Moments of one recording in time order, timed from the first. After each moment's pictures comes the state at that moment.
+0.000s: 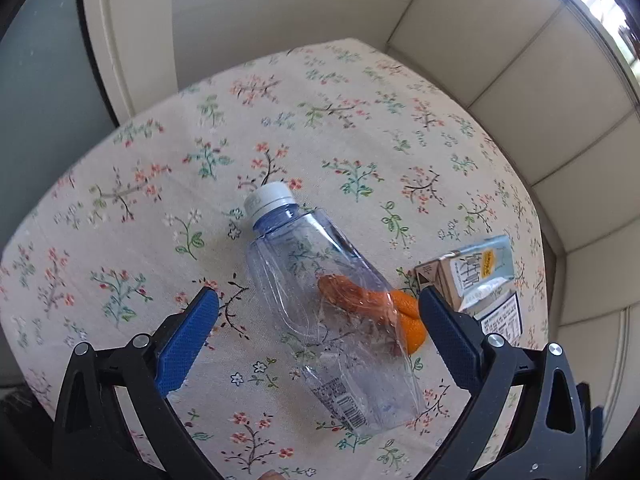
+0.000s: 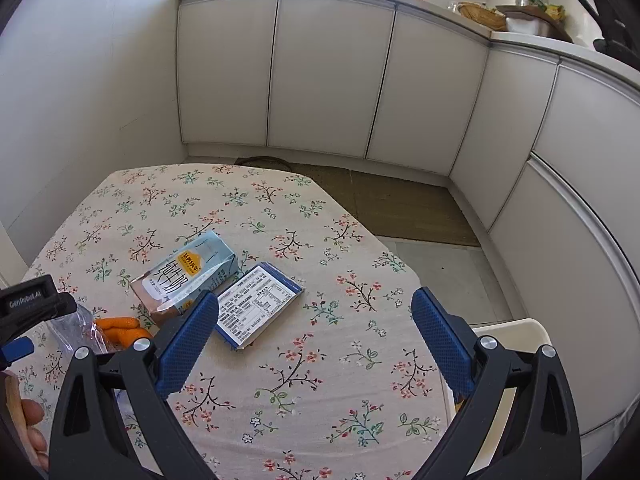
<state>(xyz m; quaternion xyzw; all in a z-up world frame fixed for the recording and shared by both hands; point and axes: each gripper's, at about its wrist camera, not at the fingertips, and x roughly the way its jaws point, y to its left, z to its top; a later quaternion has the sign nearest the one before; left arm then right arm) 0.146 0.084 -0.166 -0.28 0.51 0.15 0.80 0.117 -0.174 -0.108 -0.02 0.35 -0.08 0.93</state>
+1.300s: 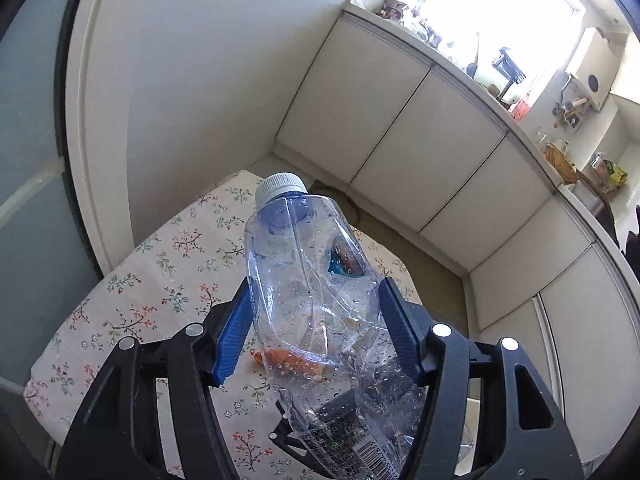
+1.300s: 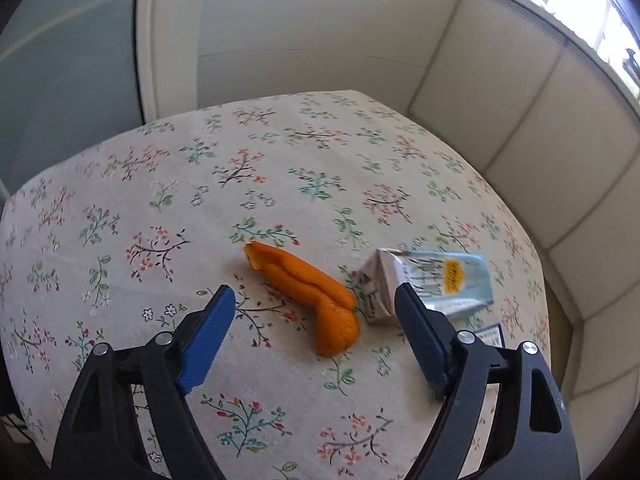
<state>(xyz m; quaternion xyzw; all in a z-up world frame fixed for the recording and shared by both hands) 0.093 0.091 0.005 -0.24 0.34 -0.01 0.91 0.133 -0.010 -0.175 -0.26 0.37 0.28 0.85</state>
